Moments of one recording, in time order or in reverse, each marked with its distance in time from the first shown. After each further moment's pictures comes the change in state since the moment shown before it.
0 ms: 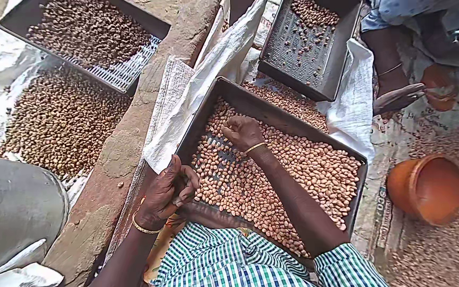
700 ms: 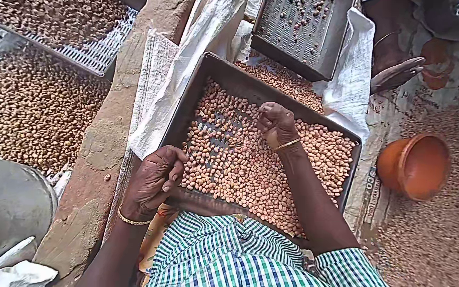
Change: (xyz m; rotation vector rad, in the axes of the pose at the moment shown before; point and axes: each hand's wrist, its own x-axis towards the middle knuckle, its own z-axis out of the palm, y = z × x) left_hand 0.002 0.003 0.000 0.049 0.058 0.086; right_hand -0.030 0.079 -0.015 1.002 0.325 0.147
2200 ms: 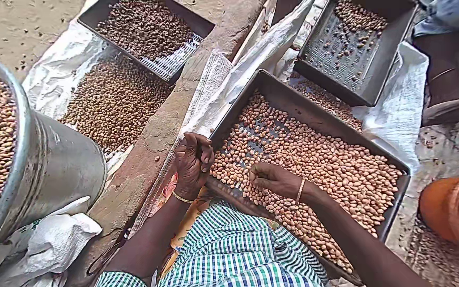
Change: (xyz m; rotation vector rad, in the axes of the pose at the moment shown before) left_hand -0.002 -0.016 0.005 -0.040 0.150 0.629; right_hand -0.077 -0.028 0.046 -0.735 -0.946 0.335
